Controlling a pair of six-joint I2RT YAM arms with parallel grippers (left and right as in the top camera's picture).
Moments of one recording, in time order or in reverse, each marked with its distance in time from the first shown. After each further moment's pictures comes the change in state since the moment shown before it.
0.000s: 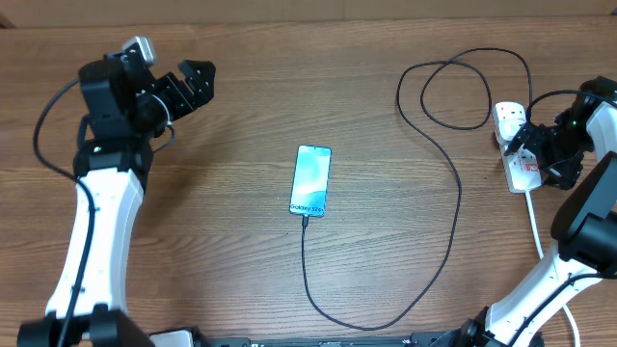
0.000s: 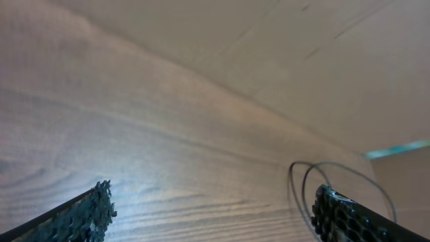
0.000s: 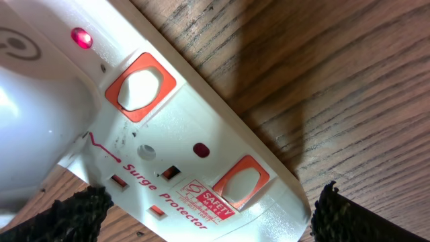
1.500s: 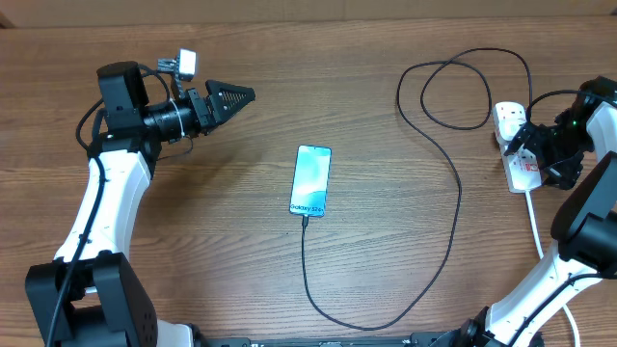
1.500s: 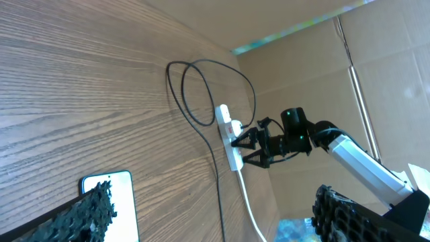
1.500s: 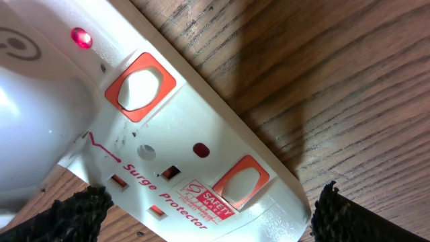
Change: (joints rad) left arm 0.002 0.166 0.000 0.003 0.664 0.000; right arm 0.000 0.000 0.000 0.000 0.000 0.000
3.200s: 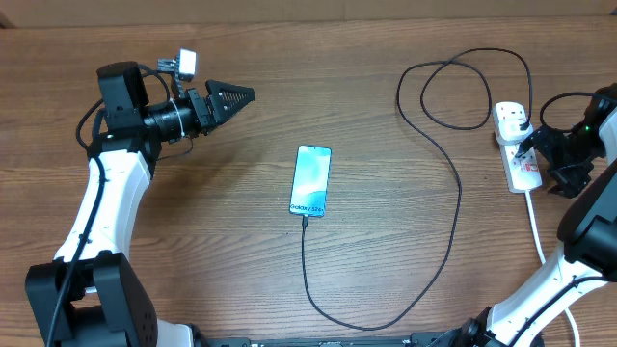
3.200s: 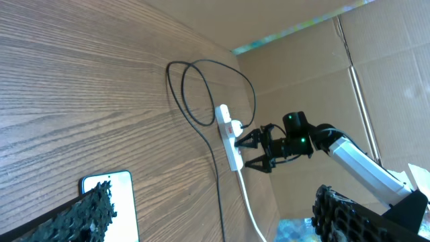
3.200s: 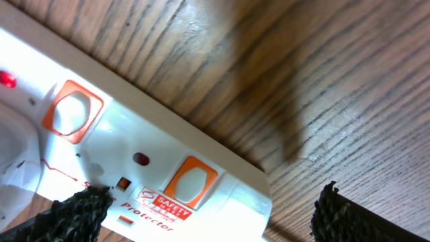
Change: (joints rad) left arm 0.000 0.000 0.000 0.000 0.000 0.000; right arm -0.049 0.000 0.000 -0.015 -0.013 0.134
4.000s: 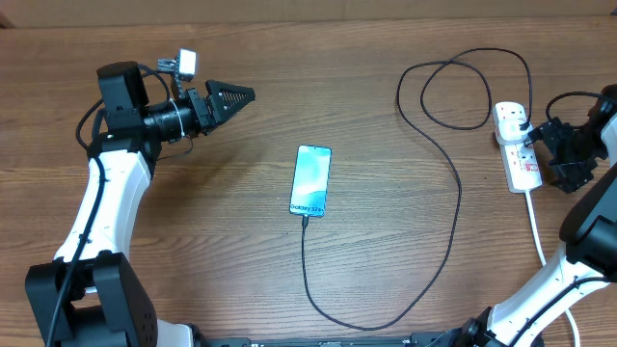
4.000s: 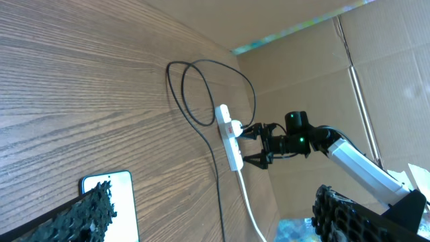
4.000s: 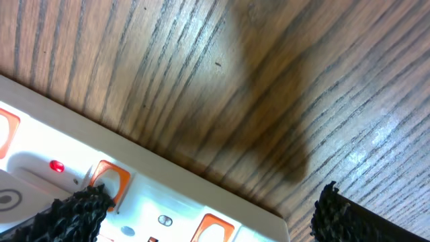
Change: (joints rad) left arm 0.000 0.000 0.000 0.000 0.000 0.000; right arm -0.019 0.003 -0.018 0.122 -0.011 0.161
